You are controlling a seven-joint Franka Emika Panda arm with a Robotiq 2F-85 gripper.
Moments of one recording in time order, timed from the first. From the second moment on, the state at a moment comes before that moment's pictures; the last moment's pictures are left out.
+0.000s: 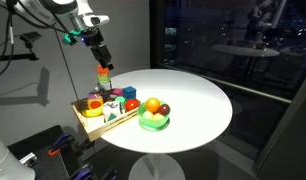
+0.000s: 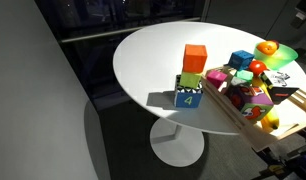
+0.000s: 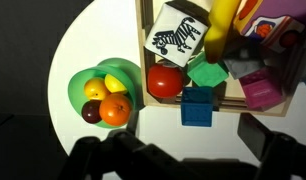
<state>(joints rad) -0.02 -0.47 0.25 -2.56 -0.20 2.24 0.45</state>
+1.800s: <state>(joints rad) 0.21 -0.09 0.20 -2.14 -0.06 2.05 -0.10</state>
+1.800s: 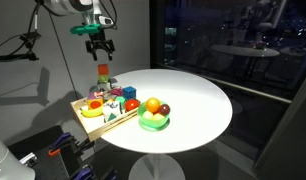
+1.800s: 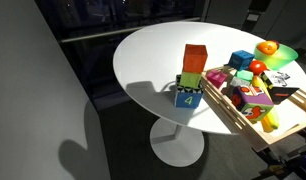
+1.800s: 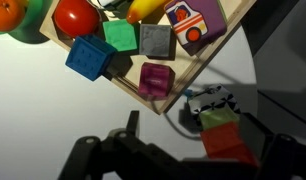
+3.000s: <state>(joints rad) 0.26 0.07 0.27 -2.04 -0.07 2.07 -0.39</state>
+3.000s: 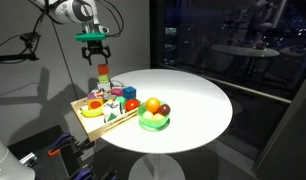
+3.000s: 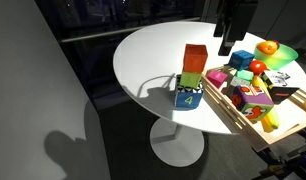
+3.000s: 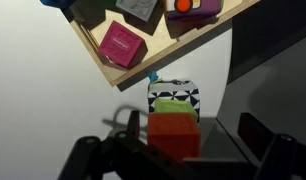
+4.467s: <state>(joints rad) 0.26 0.16 0.28 -2.04 -0.07 2.23 -0.45</state>
